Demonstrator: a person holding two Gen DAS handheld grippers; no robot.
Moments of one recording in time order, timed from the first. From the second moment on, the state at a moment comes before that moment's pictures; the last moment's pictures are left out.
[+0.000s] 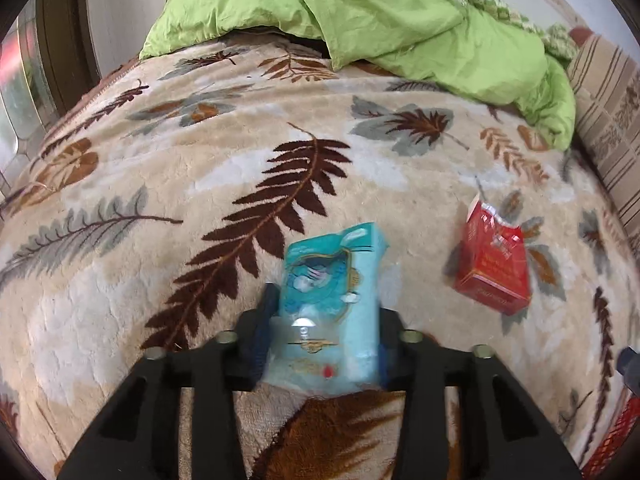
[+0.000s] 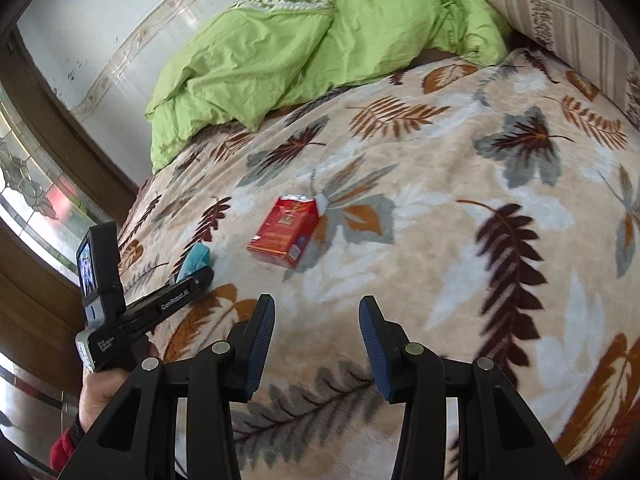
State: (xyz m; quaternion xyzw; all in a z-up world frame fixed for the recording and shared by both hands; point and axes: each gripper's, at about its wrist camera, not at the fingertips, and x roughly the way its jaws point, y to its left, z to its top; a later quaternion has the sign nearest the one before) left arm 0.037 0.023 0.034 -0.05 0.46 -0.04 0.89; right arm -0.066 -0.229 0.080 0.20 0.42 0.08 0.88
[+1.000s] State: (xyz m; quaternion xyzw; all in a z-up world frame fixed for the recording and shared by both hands) left arm 0.028 0.040 0.064 -0.09 0.40 -0.04 0.91; right arm 0.048 -0.168 0.039 0.11 0.45 0.02 0.88
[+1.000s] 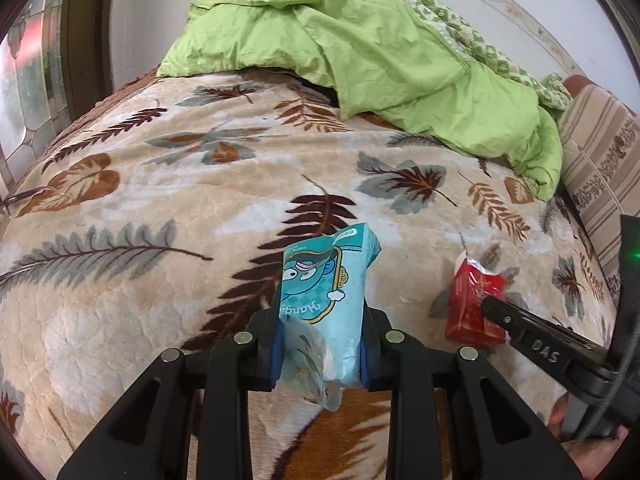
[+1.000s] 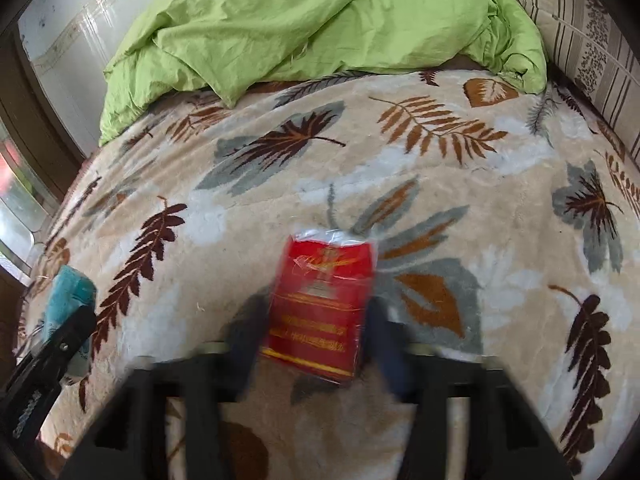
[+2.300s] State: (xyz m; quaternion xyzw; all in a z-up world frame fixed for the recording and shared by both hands) left arm 0.024 0.032 0.069 -0.08 0.39 -0.06 0.91; right arm 0.041 -0.173 0.060 0.14 0.39 0.06 0.91
